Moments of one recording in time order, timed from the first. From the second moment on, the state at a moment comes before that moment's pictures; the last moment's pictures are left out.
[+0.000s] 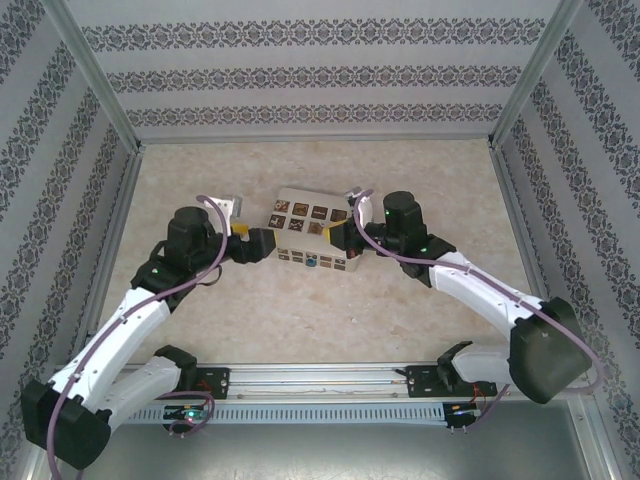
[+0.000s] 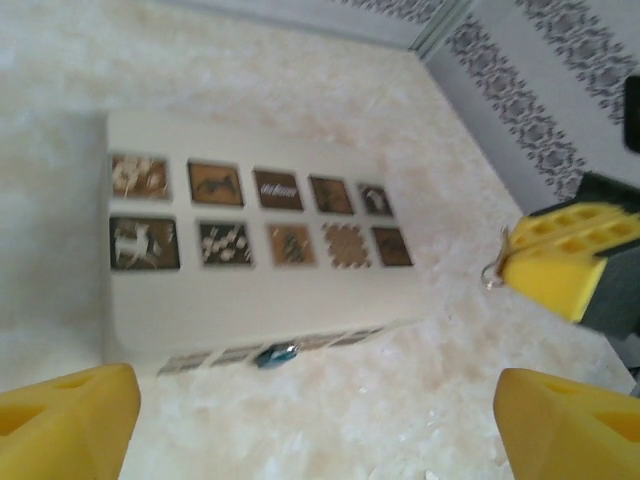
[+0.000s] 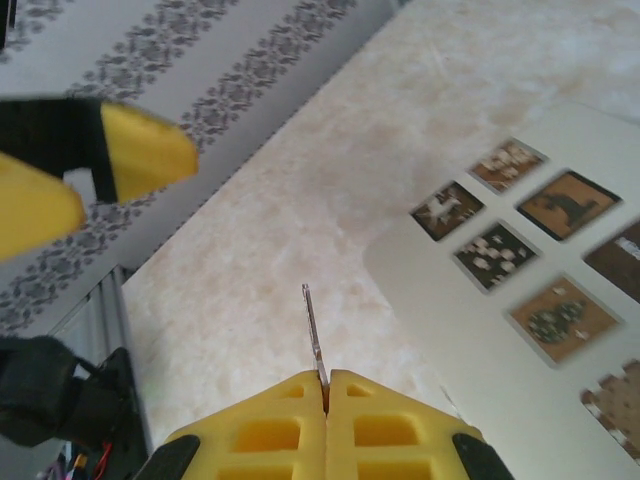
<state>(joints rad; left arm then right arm) -0.35 0.92 0.73 -0.29 0.34 -0.41 0.52 1.29 0.79 0.08 -0.61 0.36</state>
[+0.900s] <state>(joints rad) -0.42 1.47 0.60 0.23 0.42 -0.53 0.43 1.66 0.74 0.40 -0.66 0.52</state>
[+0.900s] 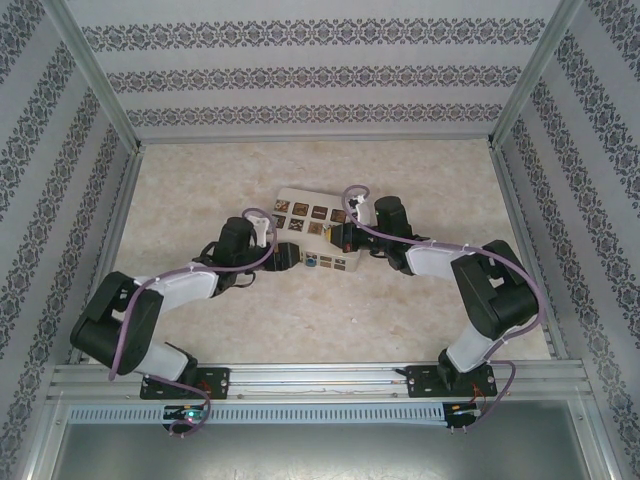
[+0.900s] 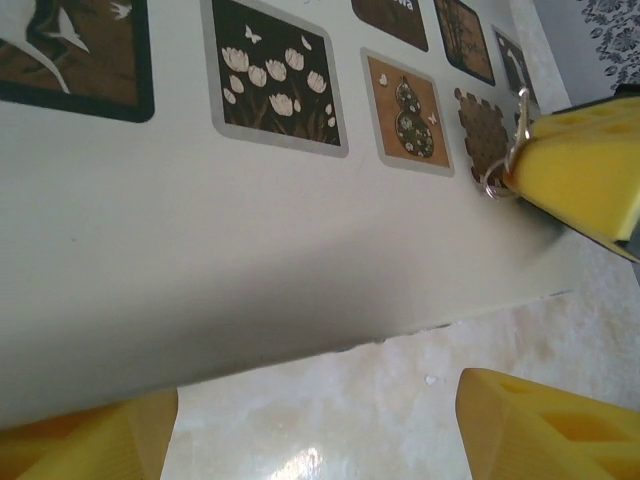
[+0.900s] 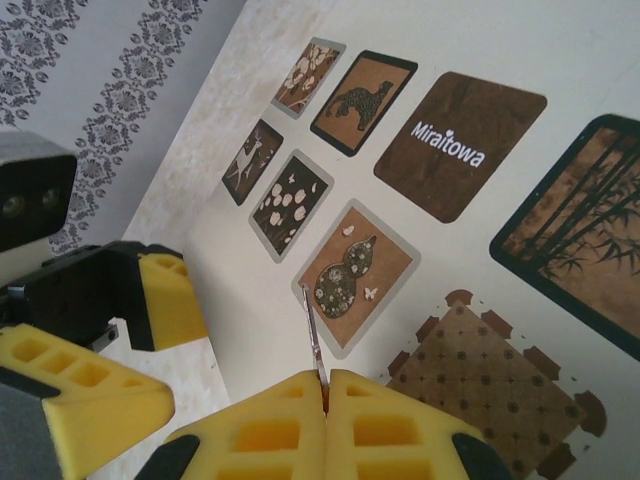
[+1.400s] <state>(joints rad) -0.37 1.60 0.71 0.25 0.45 -0.50 0.43 1.69 0.74 0.47 -0.66 0.53</state>
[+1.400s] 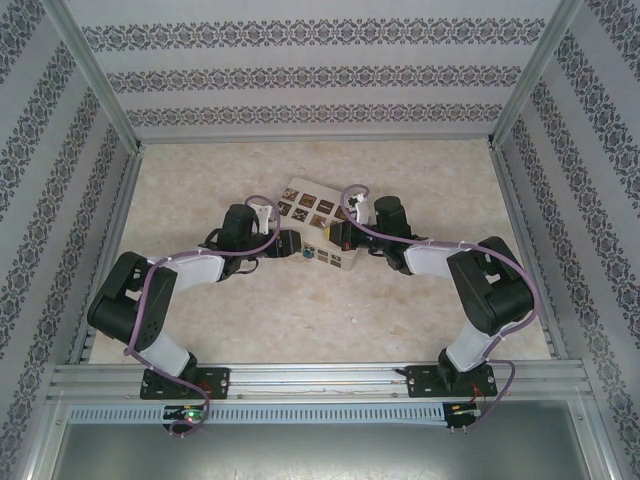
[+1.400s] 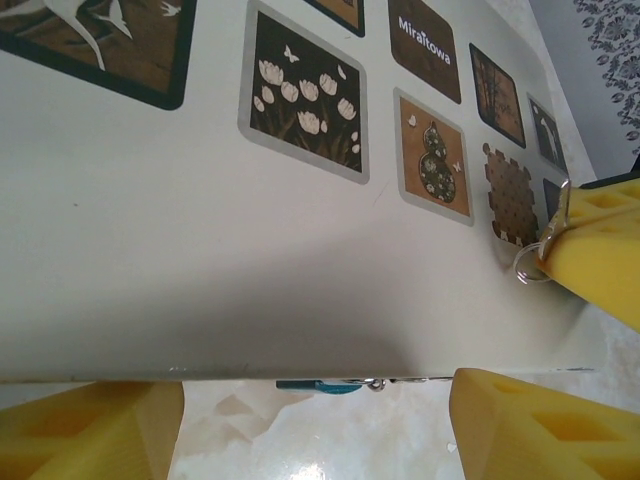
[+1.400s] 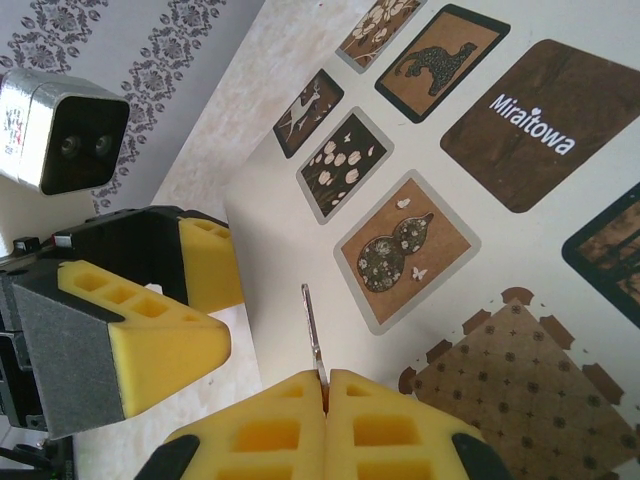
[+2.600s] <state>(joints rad) -0.52 1.73 0.72 0.30 0.35 -0.45 0.43 1.69 0.74 0.46 -0.64 0.53</state>
